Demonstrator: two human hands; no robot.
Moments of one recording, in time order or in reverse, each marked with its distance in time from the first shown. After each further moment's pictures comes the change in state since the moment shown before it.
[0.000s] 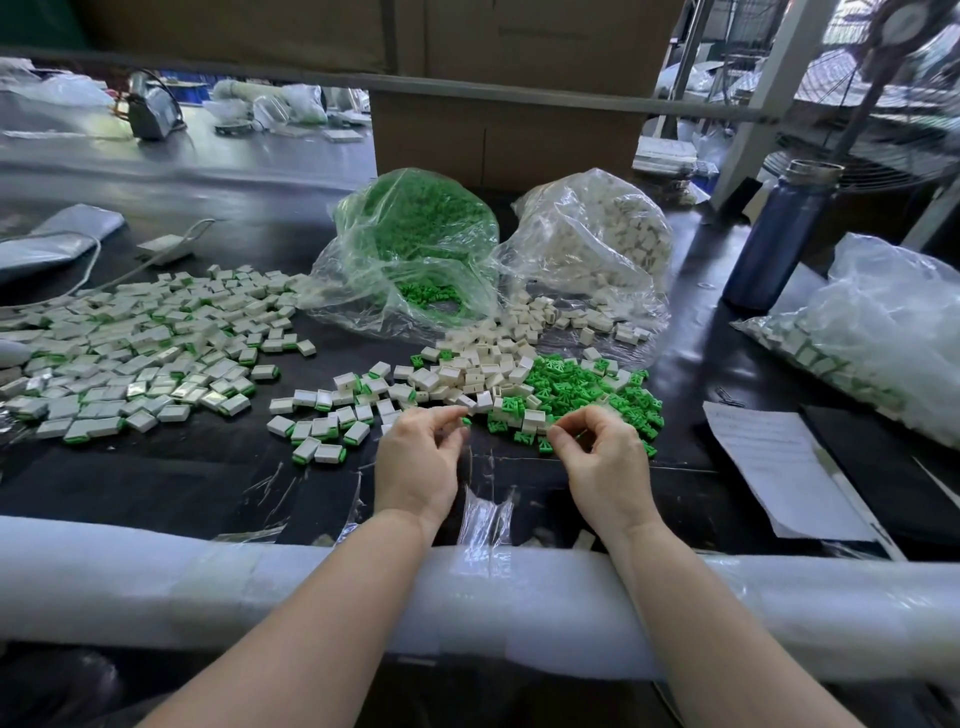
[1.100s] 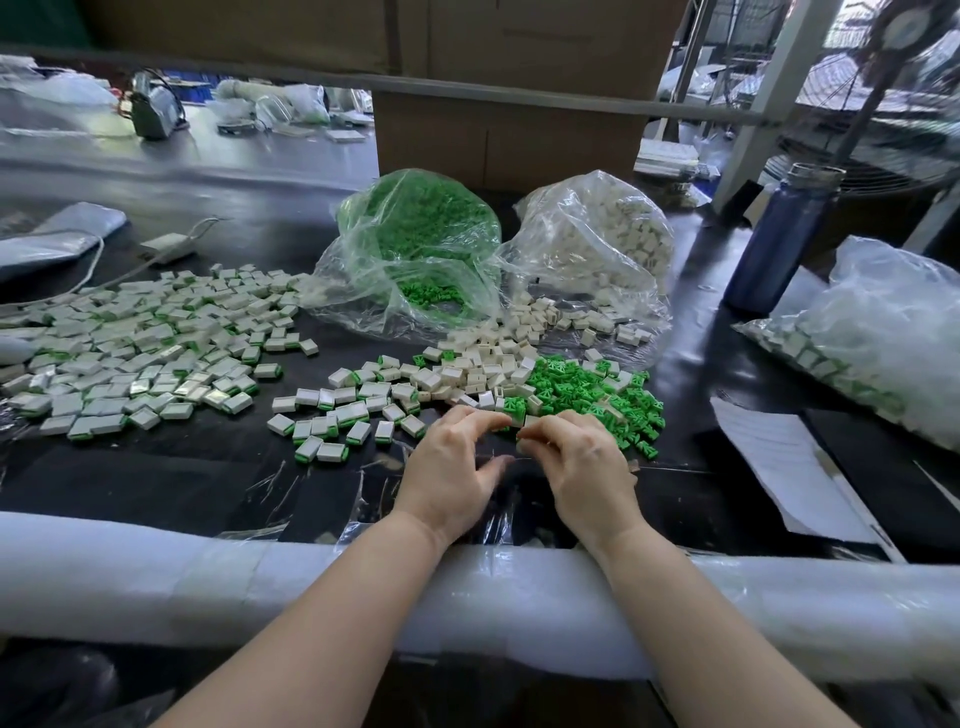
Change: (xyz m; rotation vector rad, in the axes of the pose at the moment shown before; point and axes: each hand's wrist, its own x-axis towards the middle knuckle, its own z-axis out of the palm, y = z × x) left_hand -0.007 0.009 0.002 0.106 -0.256 0.243; right_hand -0.005 -0.010 0.008 -0.292 -0.126 -0.218
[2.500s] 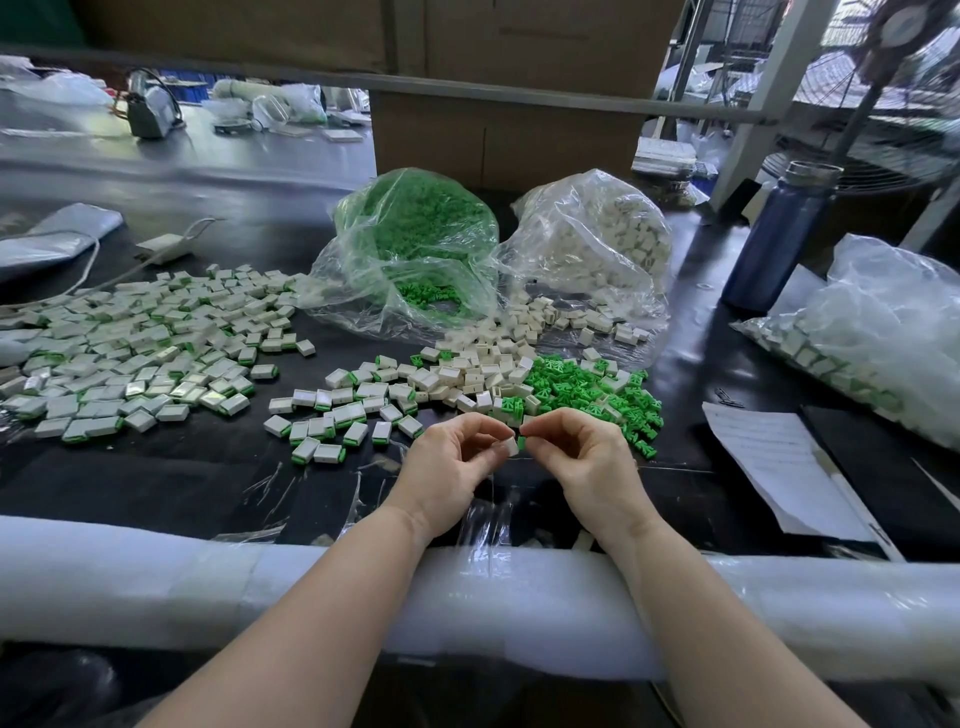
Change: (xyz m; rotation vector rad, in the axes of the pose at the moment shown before) left_hand 0.003 -0.006 -0.002 -0.514 -0.139 -0.195; right_hand 0.000 0.006 -0.007 0.656 -0.057 0.106
